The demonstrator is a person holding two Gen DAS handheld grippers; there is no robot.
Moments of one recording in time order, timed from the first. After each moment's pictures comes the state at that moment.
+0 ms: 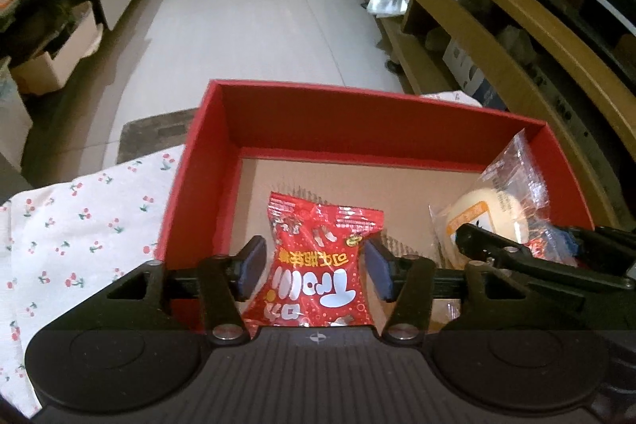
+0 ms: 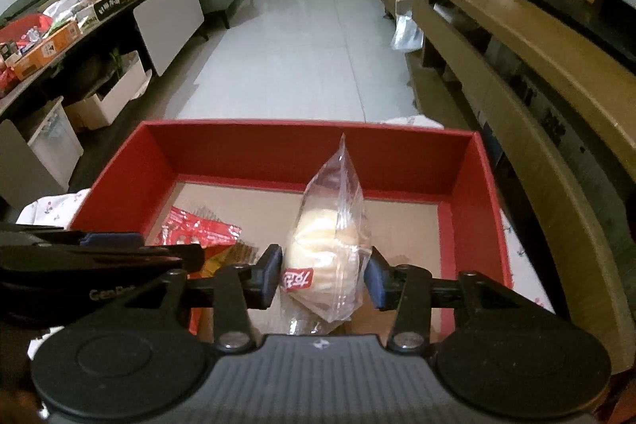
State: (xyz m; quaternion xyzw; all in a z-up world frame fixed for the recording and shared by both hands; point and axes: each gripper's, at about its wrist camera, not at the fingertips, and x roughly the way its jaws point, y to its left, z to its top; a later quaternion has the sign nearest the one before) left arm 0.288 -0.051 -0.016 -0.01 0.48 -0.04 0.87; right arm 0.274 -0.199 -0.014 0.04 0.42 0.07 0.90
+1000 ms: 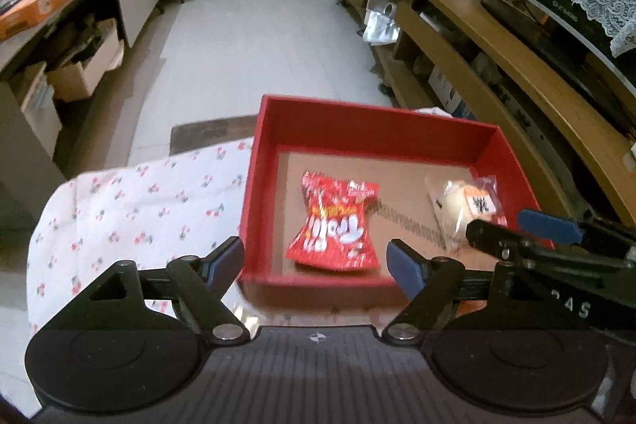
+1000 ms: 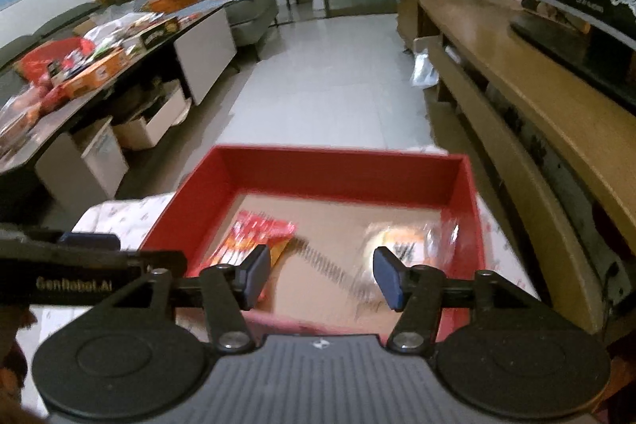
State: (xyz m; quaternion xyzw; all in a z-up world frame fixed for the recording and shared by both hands) left arm 0.212 -0.014 0.035 -0.03 0.46 -0.06 0.89; right arm 0.201 -0.195 0.031 0.04 0.39 0.12 0.91
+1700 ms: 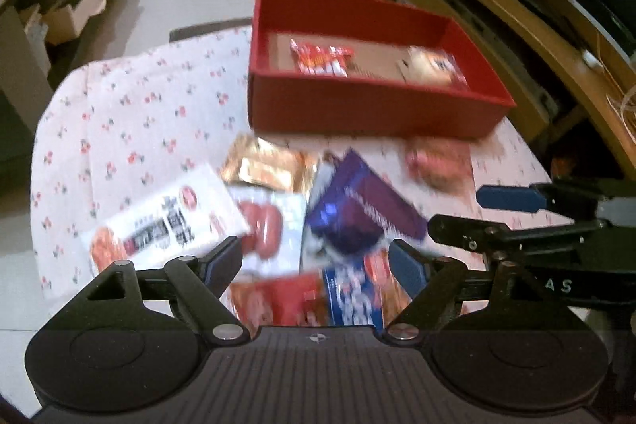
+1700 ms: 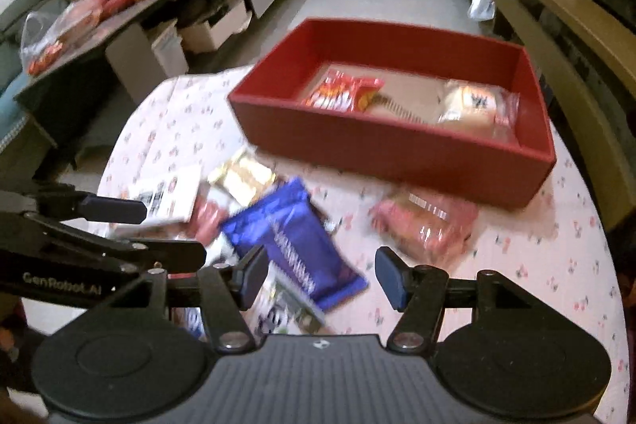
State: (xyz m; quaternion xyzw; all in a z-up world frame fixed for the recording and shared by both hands) left arm 0.100 0.014 0.008 -0.01 0.51 -0.13 0.85; right arm 0.094 -0.162 0.002 0.01 0.47 0.19 0.86
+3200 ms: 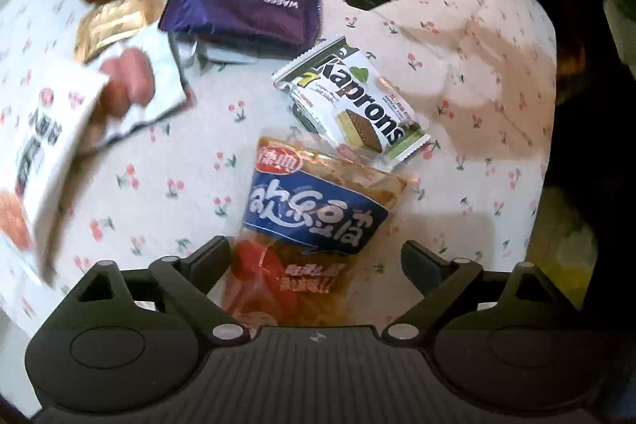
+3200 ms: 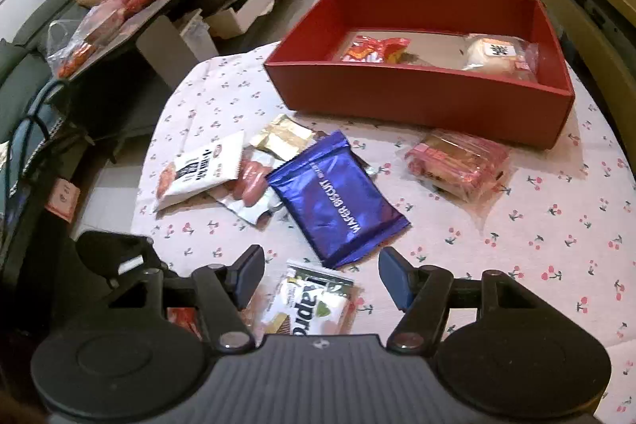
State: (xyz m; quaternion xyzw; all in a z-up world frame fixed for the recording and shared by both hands) left arm 0.054 -0.003 -0.065 0.18 0.62 -0.31 0.70; right arm 0.073 -0.168 0.002 0.06 0.50 0.23 0.83
